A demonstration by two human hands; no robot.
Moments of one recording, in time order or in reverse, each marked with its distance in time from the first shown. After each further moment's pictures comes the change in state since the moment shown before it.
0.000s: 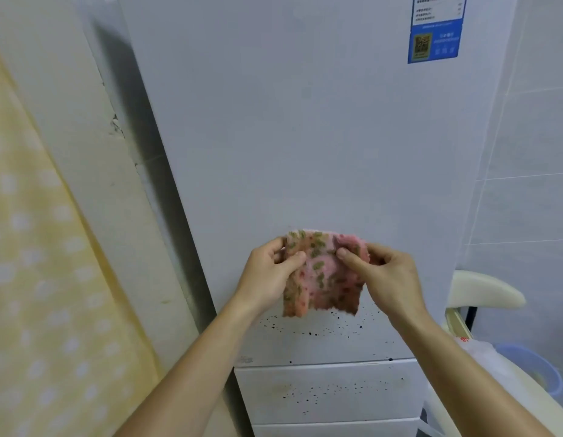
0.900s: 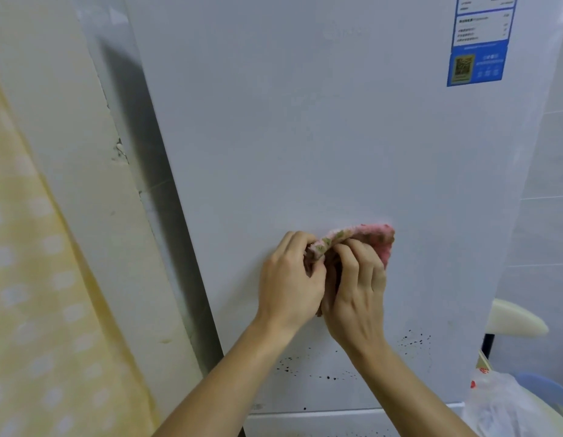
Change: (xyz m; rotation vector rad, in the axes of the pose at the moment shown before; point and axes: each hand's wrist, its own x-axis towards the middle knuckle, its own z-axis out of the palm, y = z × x) left_hand 0.059 -0.002 -0.001 0.639 0.357 0.629; right_hand 0.059 0.060 0.100 -0.662 0.463 -0.966
